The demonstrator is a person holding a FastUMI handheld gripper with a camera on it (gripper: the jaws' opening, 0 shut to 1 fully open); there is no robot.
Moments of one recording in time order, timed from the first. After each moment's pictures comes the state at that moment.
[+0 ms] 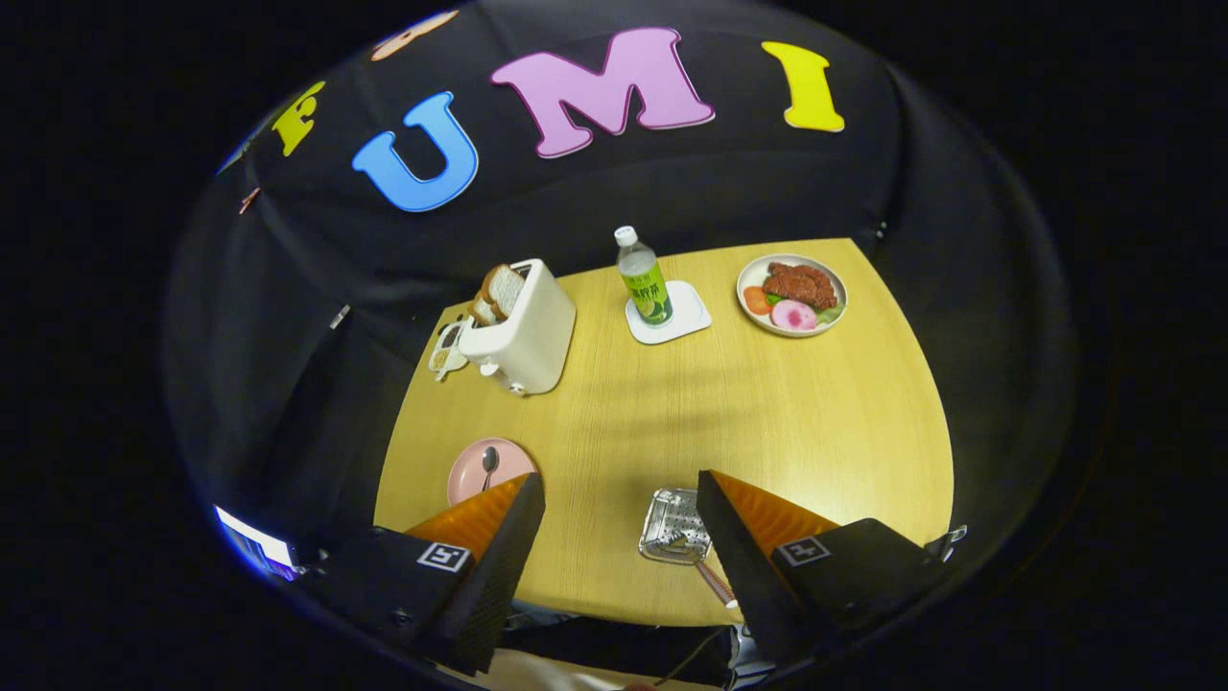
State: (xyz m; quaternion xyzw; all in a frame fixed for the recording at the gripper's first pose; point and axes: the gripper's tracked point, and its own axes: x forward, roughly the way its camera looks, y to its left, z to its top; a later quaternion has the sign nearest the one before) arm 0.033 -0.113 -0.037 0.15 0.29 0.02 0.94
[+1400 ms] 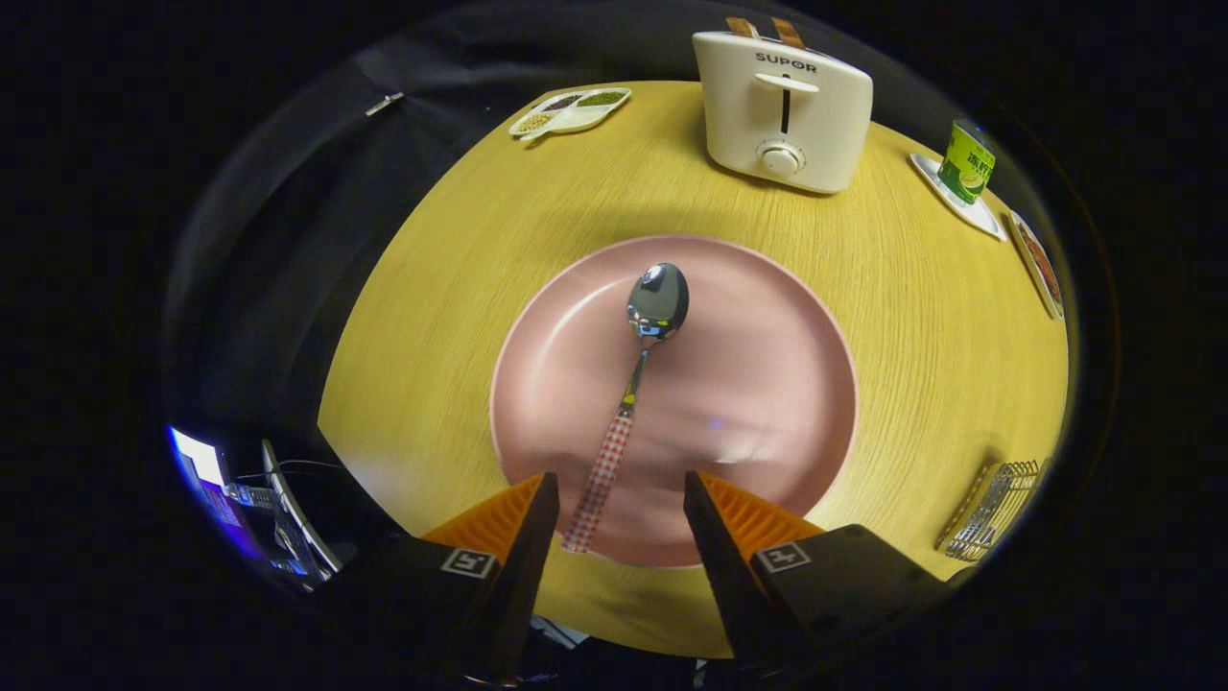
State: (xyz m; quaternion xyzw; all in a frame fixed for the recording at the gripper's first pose) arm 0.099 0.203 -0.296 0.01 0.51 0.14 0.85
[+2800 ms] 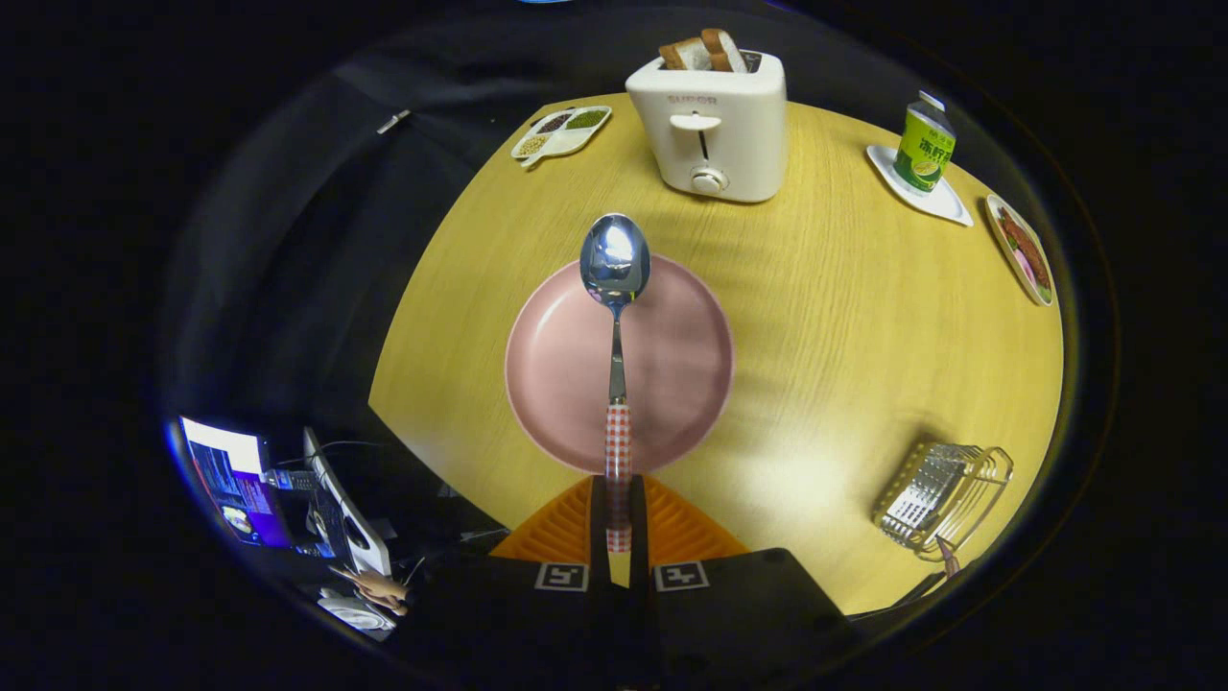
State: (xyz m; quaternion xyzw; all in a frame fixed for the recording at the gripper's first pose) arm 0.040 0.126 -0.202 0.04 0.53 0.18 0.83
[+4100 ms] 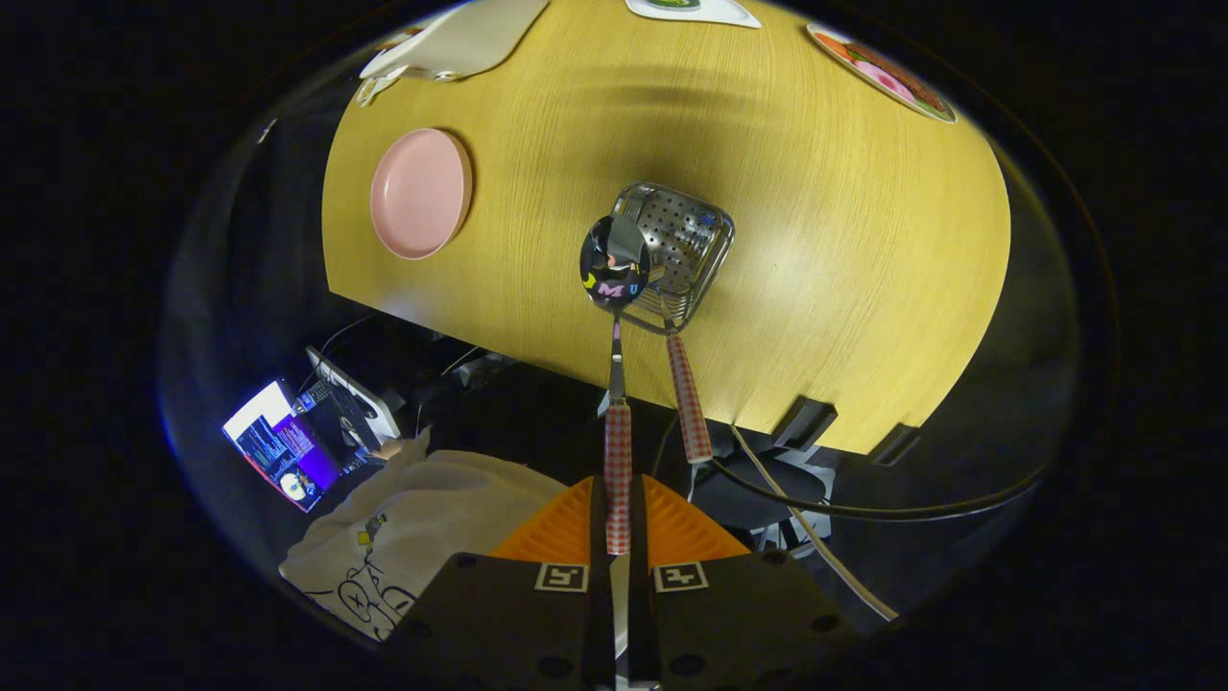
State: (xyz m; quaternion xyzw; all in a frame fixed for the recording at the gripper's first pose) arm -0.074 -0.132 -0.149 0.06 0.80 0.10 0.59
